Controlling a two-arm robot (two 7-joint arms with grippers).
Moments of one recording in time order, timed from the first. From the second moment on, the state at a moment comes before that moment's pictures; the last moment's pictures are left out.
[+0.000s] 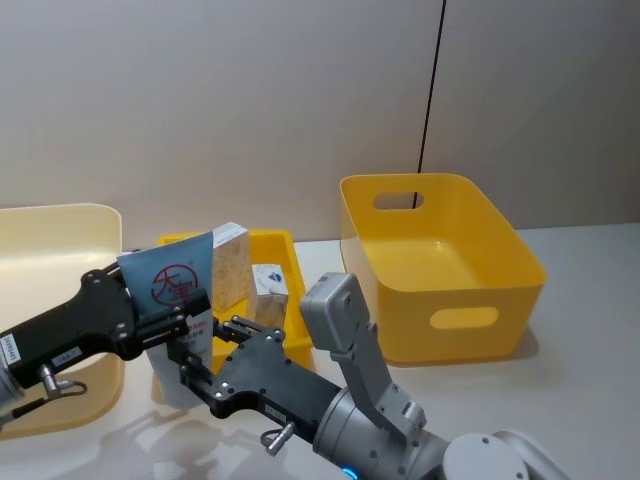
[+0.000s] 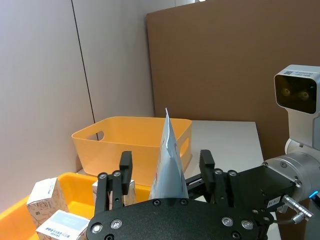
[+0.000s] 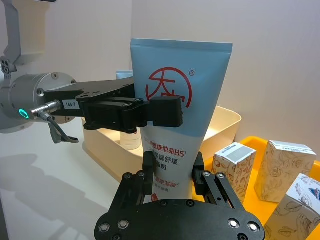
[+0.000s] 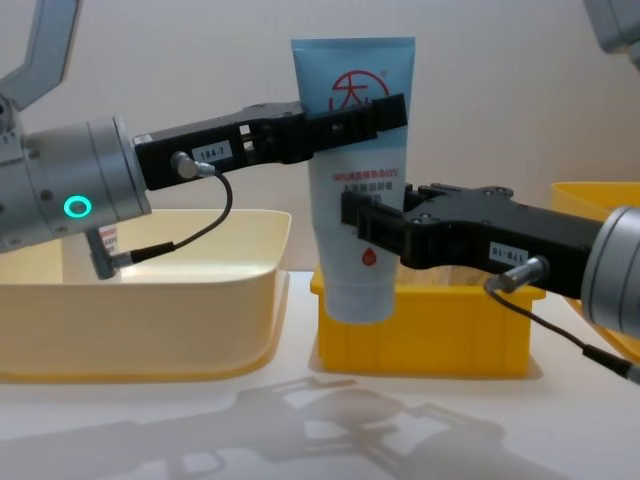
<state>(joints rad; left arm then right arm) -0.59 0.35 0.47 -1.25 -0.68 -0.10 -0.97 0.18 0.32 -0.43 -1.68 0.29 0.04 0.35</state>
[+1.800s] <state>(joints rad) -0.59 0.35 0.47 -1.25 -0.68 -0.10 -0.97 0.15 0.35 -0.08 -1.67 0.11 -0.19 0.01</state>
